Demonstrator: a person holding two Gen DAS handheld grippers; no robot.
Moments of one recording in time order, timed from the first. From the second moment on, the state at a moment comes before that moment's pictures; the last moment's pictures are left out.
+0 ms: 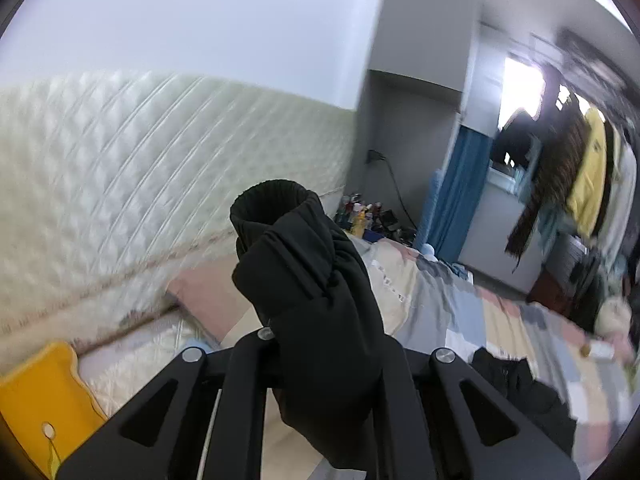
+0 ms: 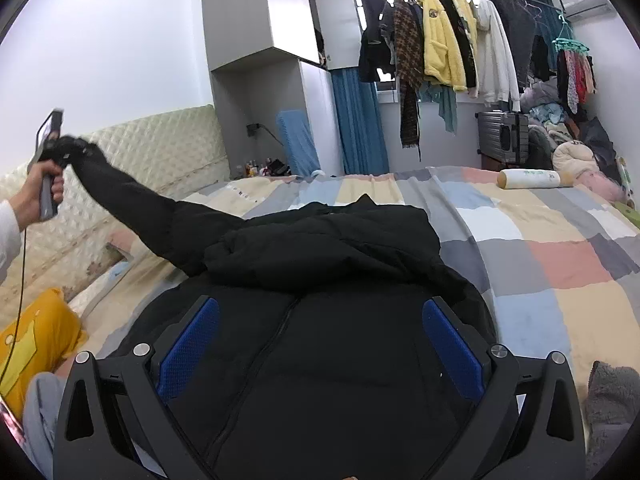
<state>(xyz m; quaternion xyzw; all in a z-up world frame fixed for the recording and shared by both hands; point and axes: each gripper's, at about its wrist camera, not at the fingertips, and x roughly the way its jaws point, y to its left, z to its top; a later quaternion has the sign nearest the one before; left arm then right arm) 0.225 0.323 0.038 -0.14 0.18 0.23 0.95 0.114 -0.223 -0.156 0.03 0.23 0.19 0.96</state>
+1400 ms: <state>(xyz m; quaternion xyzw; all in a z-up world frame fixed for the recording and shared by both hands) 0.371 -0.097 -0.109 -0.08 0.29 -0.10 0.95 0.129 -0.315 -0.155 0.10 0.22 0.18 0.95</state>
